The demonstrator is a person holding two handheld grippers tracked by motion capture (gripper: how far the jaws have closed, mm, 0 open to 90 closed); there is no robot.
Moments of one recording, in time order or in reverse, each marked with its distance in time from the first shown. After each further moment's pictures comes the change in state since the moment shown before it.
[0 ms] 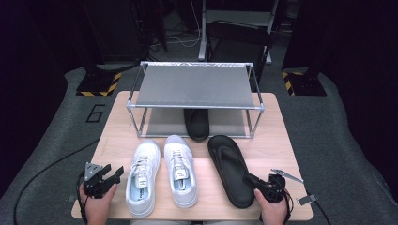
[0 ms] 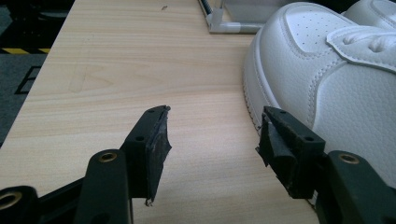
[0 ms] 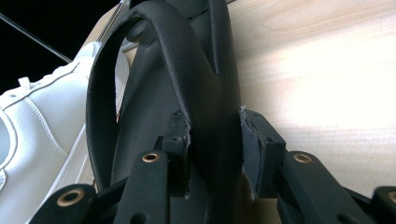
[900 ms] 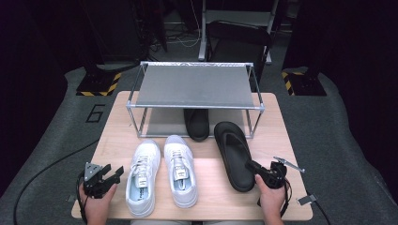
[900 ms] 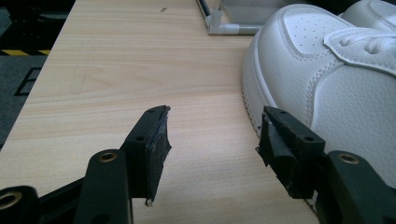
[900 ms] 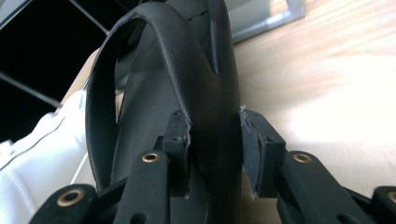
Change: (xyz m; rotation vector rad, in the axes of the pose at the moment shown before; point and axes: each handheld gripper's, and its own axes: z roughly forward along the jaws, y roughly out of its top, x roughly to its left) left arm -0.001 0.001 0.000 0.000 -0.004 0.006; right arm -0.003 0.033 0.018 -0.087 -0.045 0.059
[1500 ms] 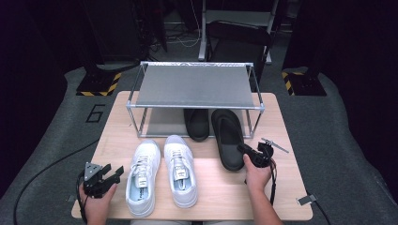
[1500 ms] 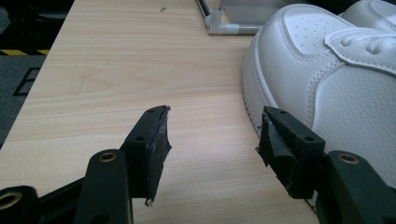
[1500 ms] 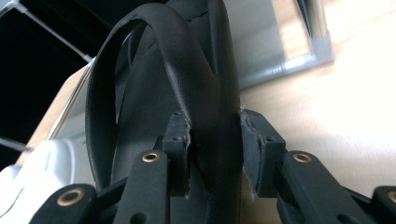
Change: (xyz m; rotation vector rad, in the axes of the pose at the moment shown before) left arm 0.001 0.000 0.001 0.000 -0.003 -0.002; right arm 0.016 0.033 0.064 -0.051 -0.078 0.006
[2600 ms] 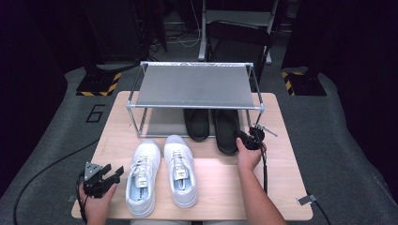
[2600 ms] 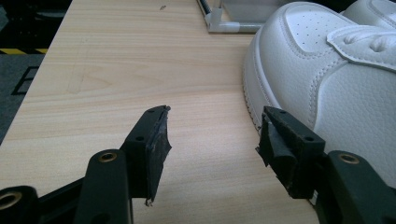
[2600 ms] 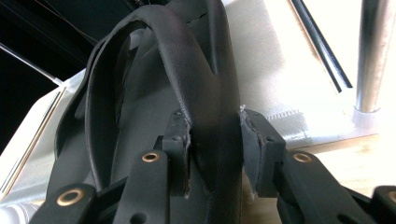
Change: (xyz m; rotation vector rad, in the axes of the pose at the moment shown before) left arm 0.001 -0.001 0.001 0.003 -0.003 -0.001; right arm 0.007 0.028 0.060 -0.034 -0.074 0.003
